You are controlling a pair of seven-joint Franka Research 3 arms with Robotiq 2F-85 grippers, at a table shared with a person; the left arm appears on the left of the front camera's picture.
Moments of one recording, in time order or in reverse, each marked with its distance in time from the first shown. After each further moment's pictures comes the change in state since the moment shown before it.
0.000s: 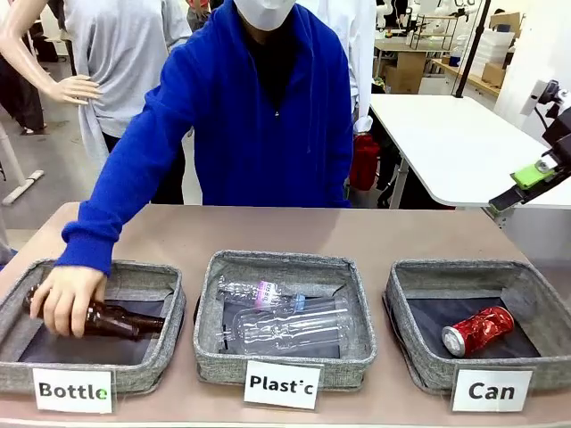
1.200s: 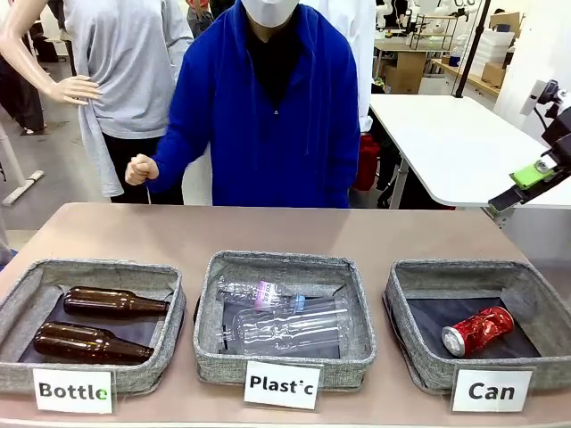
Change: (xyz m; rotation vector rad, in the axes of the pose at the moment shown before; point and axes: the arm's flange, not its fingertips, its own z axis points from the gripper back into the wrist) left arm -0.023 0.010 -0.037 -0.067 -0.060 0.034; right arm 0.000 0.000 0.000 0.000 0.000 0.000
